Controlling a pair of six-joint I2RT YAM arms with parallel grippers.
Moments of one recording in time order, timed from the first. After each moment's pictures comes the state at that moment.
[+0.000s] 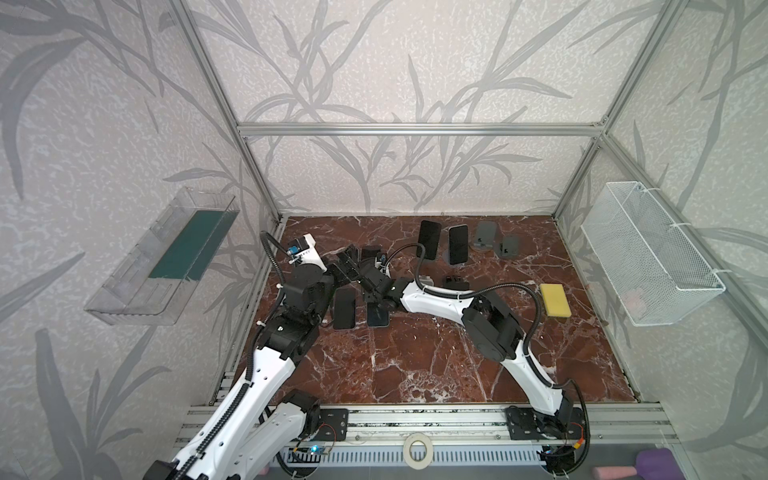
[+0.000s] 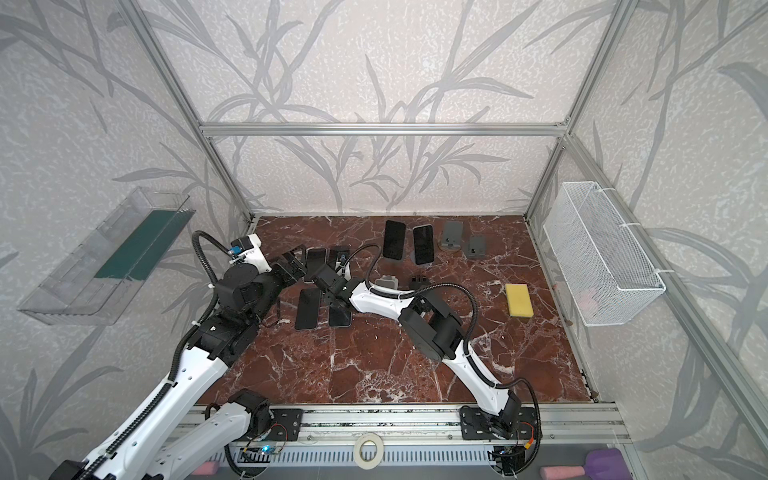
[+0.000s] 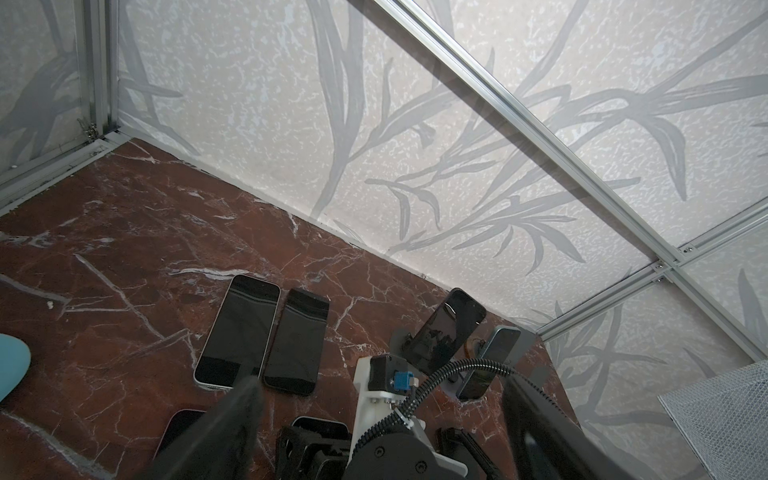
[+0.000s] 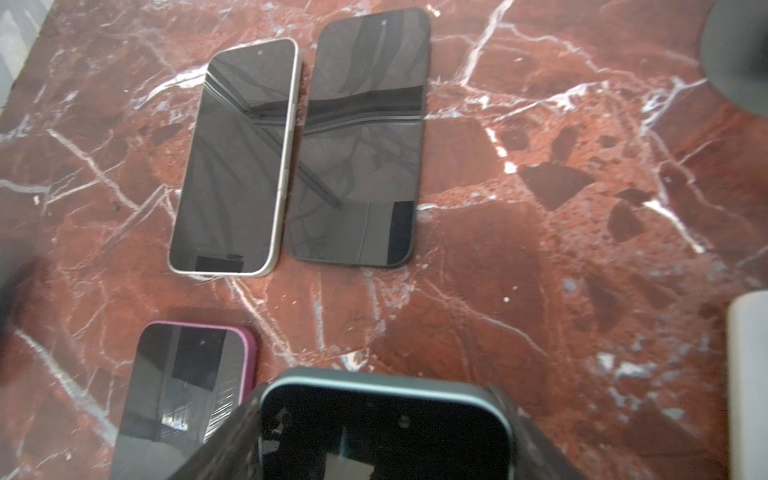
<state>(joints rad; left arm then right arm) -0.35 0.84 0.78 -0.13 -0.22 -0.65 0.98 2.35 1.85 -0.39 0.41 0.80</state>
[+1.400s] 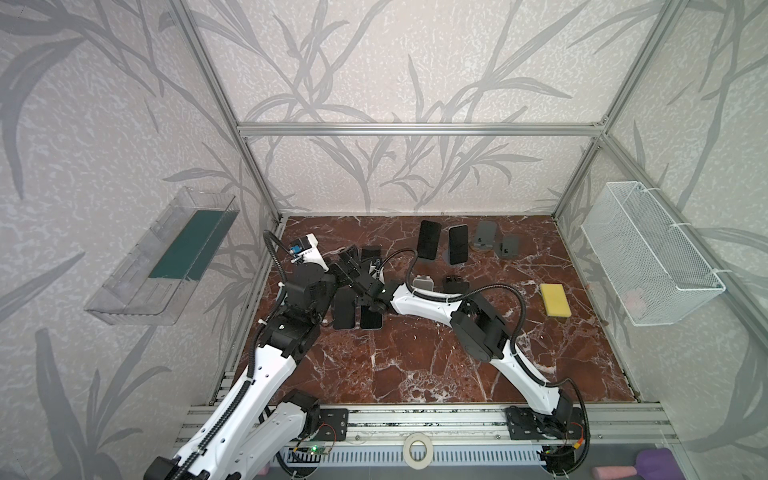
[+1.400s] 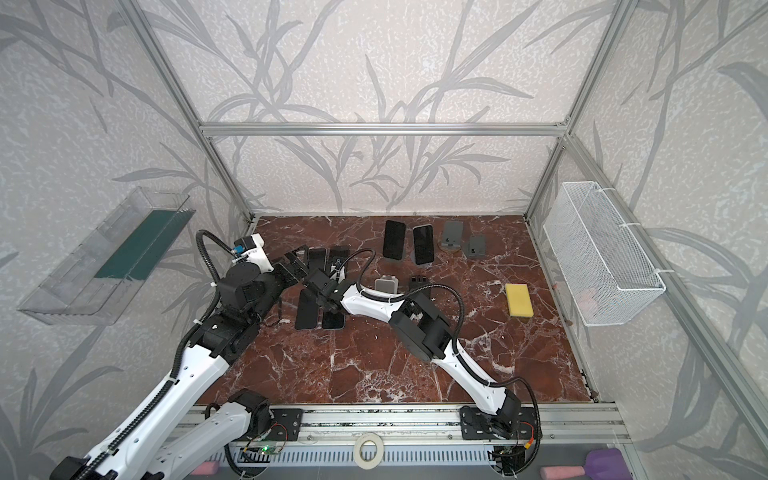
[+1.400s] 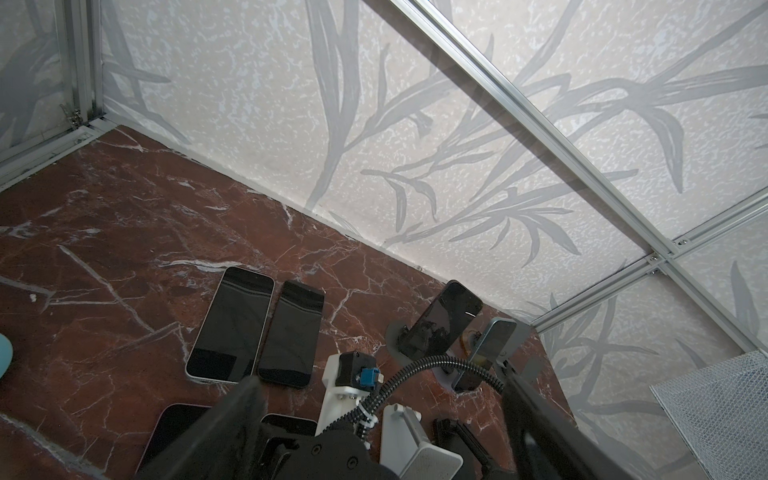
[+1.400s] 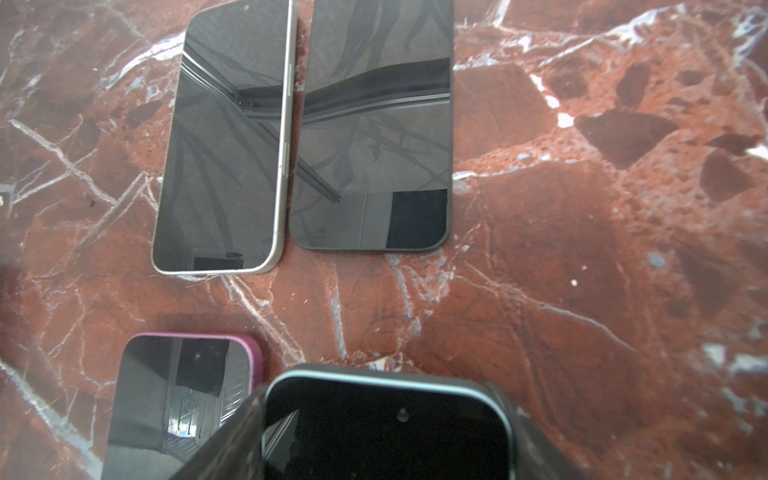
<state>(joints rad) -0.35 0.86 0.78 -0.13 -0.20 -0.66 1.01 2.47 2.00 -0.46 0.38 0.90</state>
